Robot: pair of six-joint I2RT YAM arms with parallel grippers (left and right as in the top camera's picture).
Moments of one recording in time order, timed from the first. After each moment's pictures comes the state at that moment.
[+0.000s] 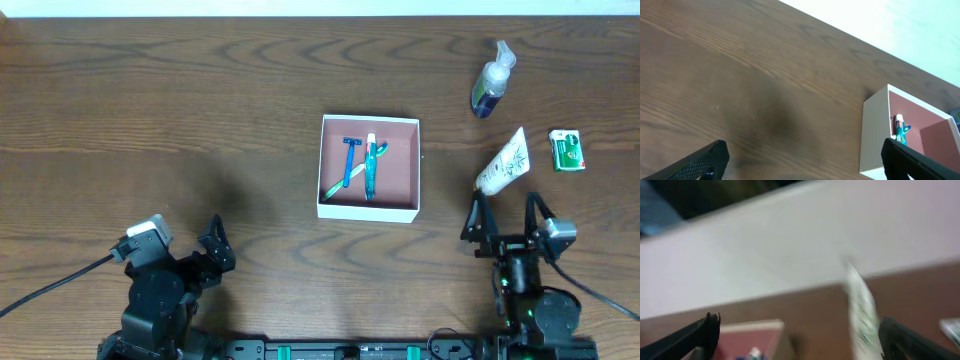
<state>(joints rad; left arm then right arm) -0.36 0.27 0.61 -0.84 -0.34 -0.59 -0.04 0.01 0.01 0.18 -0.17 0.34</state>
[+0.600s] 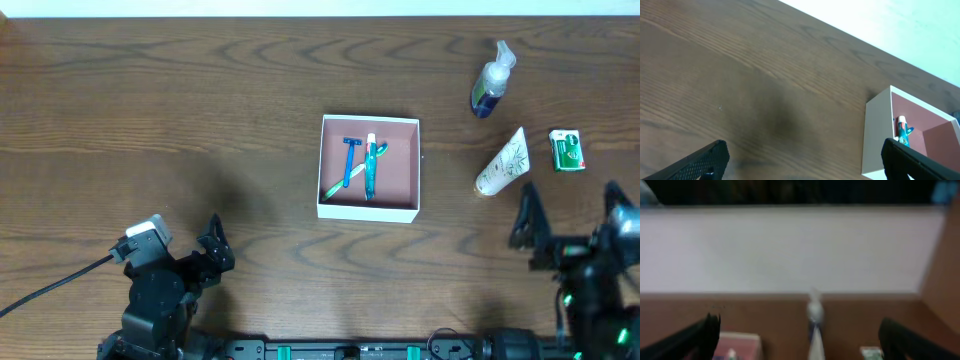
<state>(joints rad) -0.36 0.27 0.61 -0.84 -0.35 -0.59 -0.04 0.38 0.89 -0.57 -0.02 0.04</state>
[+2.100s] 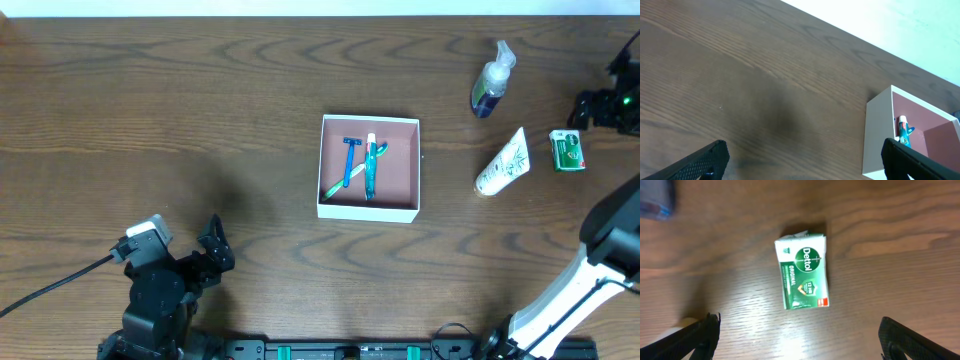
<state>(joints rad) -0.36 0.27 0.60 -0.84 -0.35 -0.59 -0.51 2.18 2.03 -1.25 -0.08 -0.34</state>
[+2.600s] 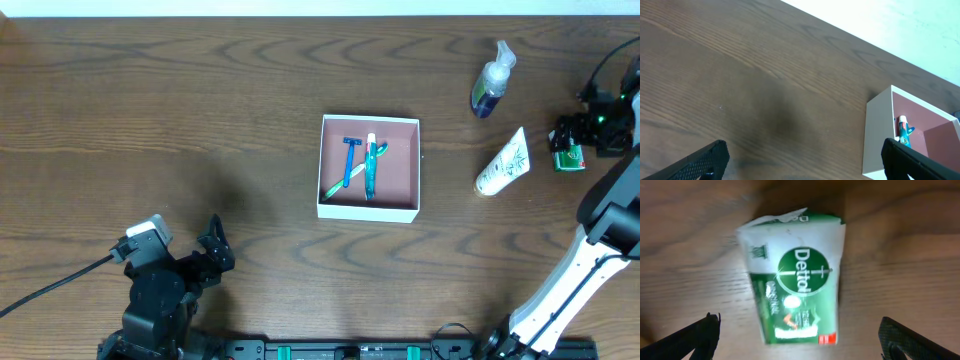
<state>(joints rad) -0.36 0.27 0.60 -0.84 -0.35 -0.59 -0.51 2.37 2.03 -1.25 -0.02 -0.38</state>
